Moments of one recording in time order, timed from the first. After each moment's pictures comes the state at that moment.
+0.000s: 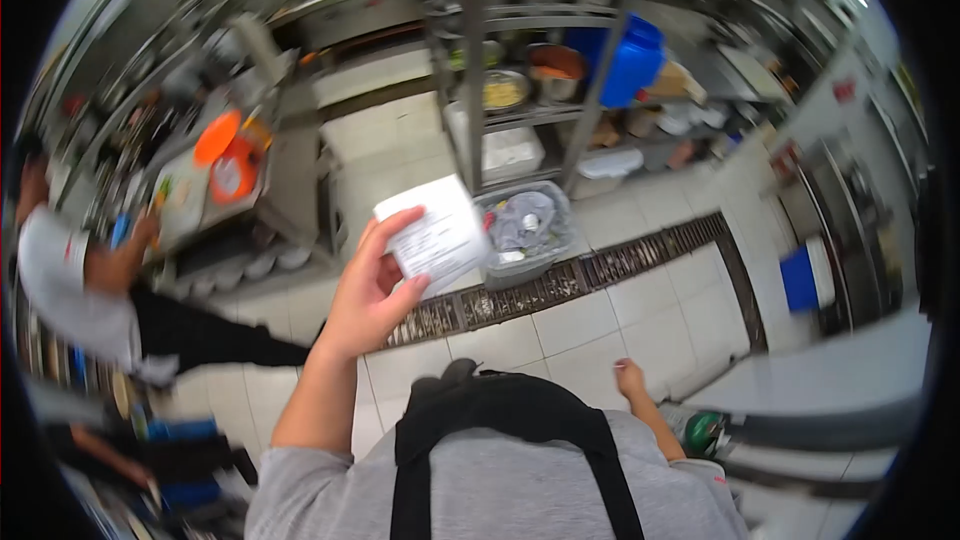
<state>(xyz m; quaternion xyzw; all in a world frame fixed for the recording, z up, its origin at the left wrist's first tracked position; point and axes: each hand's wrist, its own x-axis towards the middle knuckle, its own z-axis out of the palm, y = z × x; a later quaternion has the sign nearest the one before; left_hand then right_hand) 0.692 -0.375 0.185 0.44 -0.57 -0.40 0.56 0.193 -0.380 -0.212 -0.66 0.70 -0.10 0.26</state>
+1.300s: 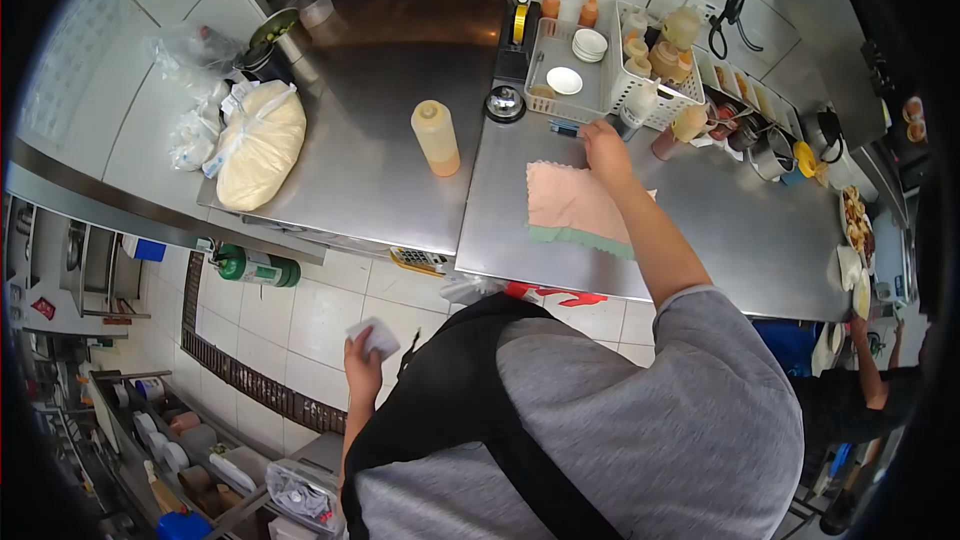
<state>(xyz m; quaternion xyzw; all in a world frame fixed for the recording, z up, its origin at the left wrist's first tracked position) 0.463 -0.038 -0.077 -0.19 -0.89 -0.39 -0.12 0.534 0.538 -0.043 0.24 0.93 -0.12 -0.26</state>
